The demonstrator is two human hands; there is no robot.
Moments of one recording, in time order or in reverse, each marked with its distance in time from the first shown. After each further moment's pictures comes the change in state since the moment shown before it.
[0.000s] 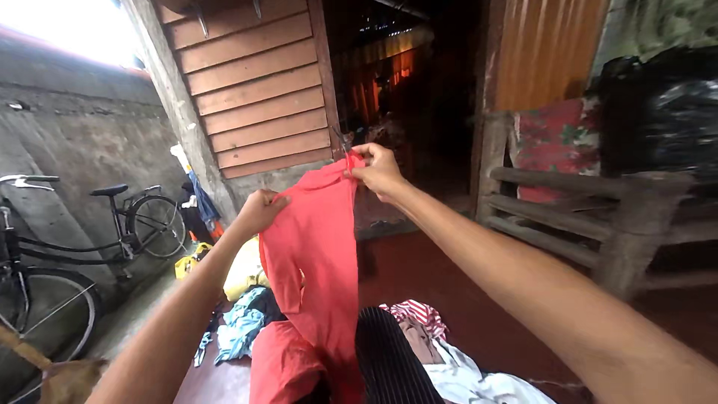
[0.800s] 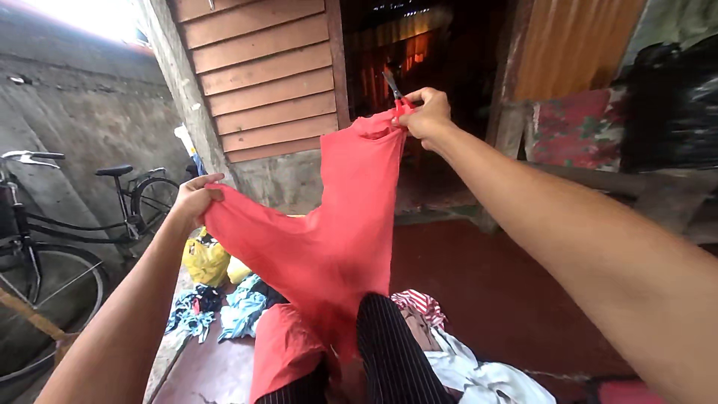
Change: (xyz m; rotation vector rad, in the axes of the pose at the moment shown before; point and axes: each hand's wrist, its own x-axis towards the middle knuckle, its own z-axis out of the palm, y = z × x) left_hand -0.048 -0.089 -0.069 -0.539 0.403 -0.483; right_hand 0.064 -0.015 -0.061 -0.296 0.223 0.045
